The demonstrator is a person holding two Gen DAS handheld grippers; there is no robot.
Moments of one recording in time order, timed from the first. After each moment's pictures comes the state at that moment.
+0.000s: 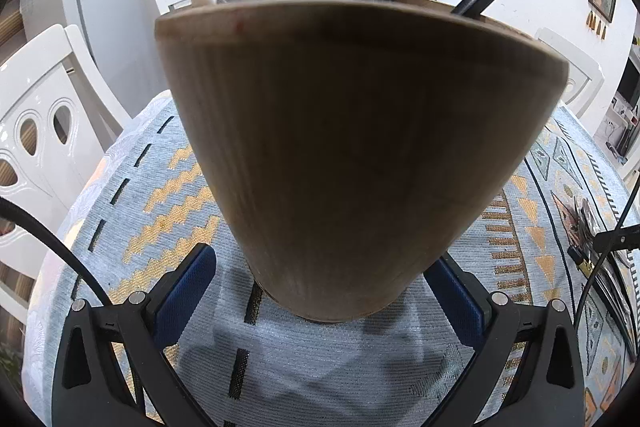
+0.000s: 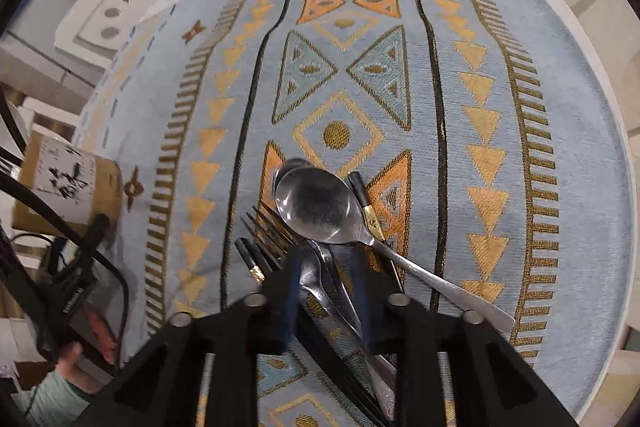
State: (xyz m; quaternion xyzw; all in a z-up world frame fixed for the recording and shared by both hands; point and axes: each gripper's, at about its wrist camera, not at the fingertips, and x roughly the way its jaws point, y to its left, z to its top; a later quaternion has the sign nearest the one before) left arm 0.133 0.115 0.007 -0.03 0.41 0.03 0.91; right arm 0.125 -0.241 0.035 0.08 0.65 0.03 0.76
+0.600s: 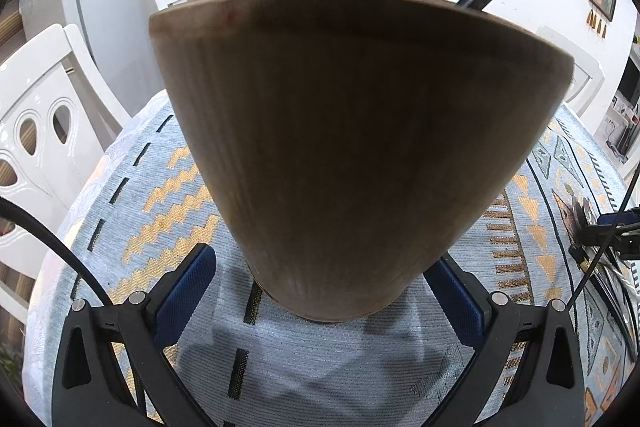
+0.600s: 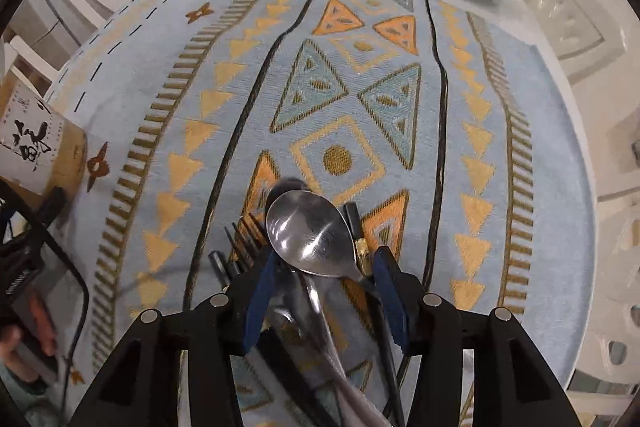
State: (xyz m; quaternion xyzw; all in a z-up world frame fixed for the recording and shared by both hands) left arm 0.133 0.116 0.006 -0.03 0.41 0.03 0.91; right arm 0.134 -0.218 0.029 -0.04 0.62 0.02 0.78
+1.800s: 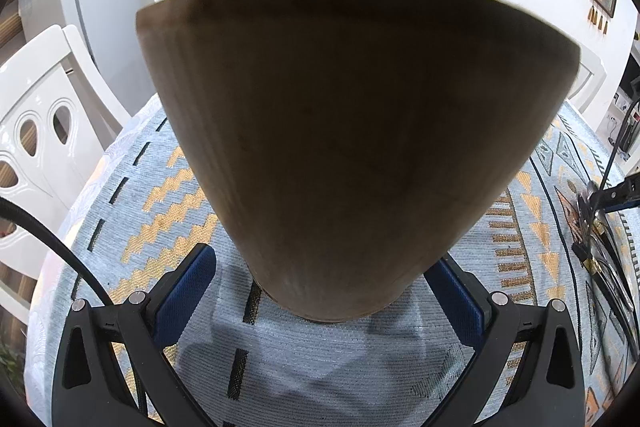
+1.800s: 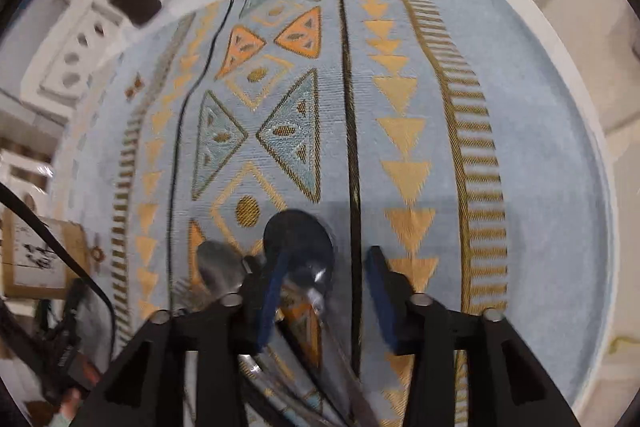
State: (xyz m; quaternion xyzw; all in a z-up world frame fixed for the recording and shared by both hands) left arm 0.133 0.118 0.005 -0.02 0.41 0.03 0.91; right arm 0.167 -0.288 0.028 0.08 0.65 -0.01 0.75
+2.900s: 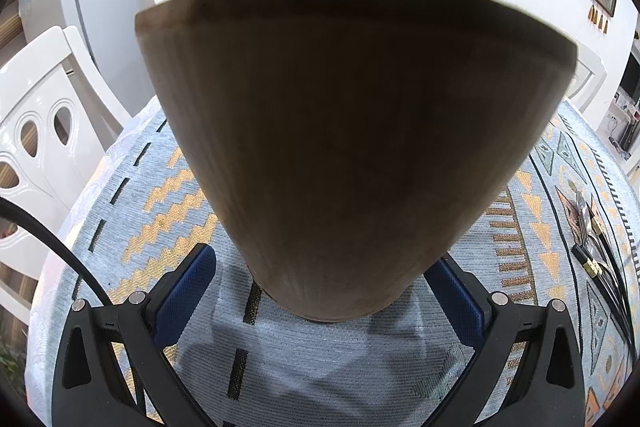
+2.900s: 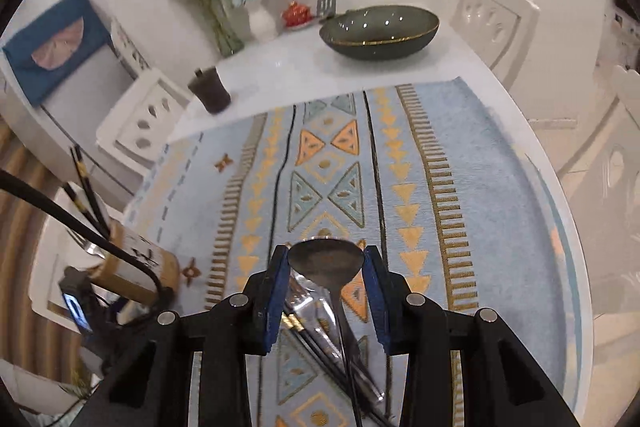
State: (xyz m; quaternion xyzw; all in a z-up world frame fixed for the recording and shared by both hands) left arm 0.135 0.115 0.003 -0.02 0.41 0.03 0.91; right arm 0.080 -0.271 0.158 0.15 0.47 -0.01 0.87
